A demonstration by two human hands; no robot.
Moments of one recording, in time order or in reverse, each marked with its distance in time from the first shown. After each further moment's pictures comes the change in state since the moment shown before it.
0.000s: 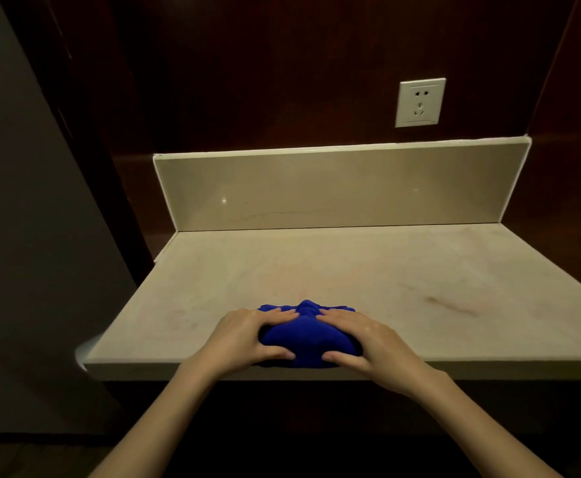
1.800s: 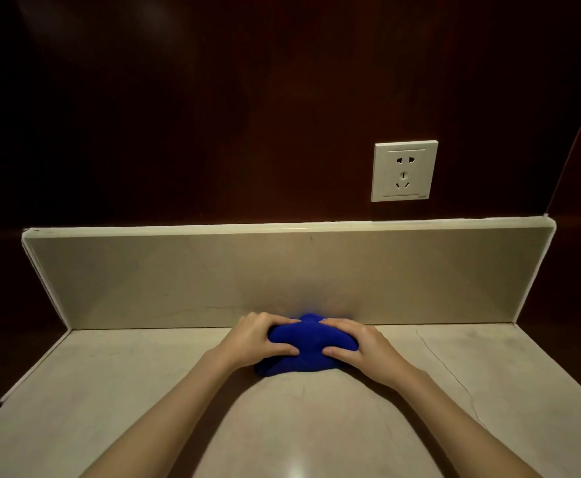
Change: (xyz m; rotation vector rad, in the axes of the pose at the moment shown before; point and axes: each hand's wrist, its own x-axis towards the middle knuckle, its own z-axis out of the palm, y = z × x) left_hand 0.316 -0.037 0.006 -0.154 0.059 0.036; right_hand 0.187 0.235 -0.077 0.169 0.106 0.157
